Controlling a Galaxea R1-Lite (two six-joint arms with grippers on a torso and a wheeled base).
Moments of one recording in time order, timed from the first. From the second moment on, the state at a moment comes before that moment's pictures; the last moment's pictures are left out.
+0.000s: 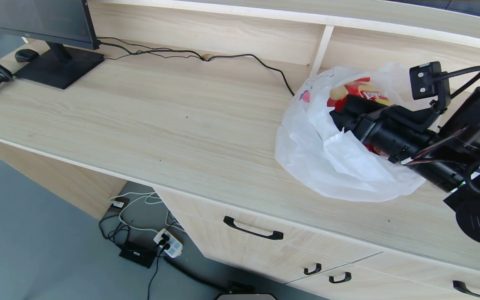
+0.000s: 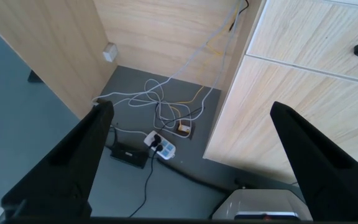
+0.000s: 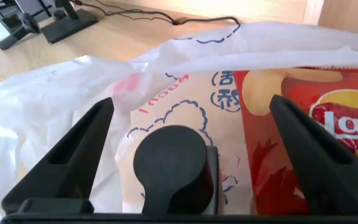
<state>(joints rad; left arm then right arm) 0.00 0.00 0.00 -0.03 0.00 0.07 0.34 1.73 -0.82 -1.20 0.27 0.06</state>
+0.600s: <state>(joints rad) 0.00 0.00 0.00 -0.03 0.00 0.08 0.28 1.70 -0.90 -1.19 0.36 0.03</state>
